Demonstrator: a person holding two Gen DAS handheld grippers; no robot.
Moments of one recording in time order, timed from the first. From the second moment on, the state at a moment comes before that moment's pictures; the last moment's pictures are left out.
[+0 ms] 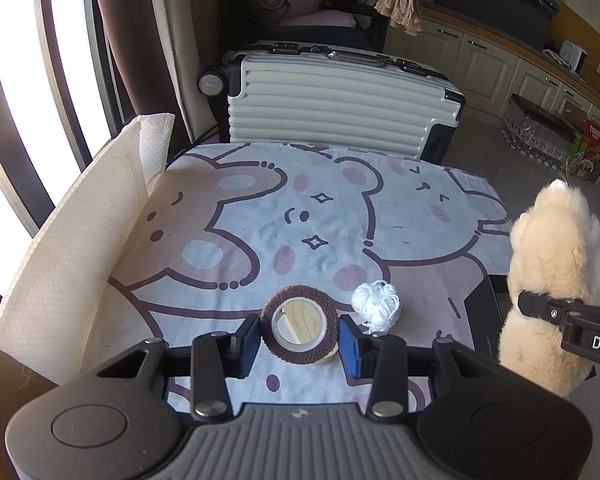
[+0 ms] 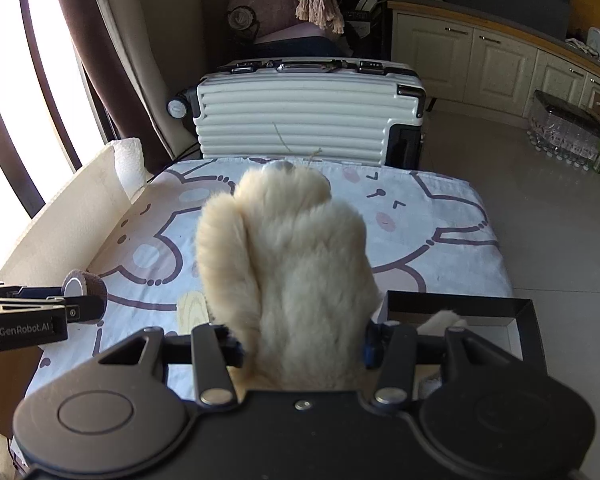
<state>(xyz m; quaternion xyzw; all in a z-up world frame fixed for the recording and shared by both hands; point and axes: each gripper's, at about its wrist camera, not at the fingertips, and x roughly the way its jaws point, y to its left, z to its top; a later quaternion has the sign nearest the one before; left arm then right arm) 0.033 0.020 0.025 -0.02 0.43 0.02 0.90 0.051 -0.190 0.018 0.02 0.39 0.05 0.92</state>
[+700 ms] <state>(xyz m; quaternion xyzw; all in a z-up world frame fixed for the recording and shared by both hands) 0.032 0.014 0.032 -0.03 0.41 0.02 0.91 0.044 -0.200 0.026 0.02 0.36 0.05 0.93</state>
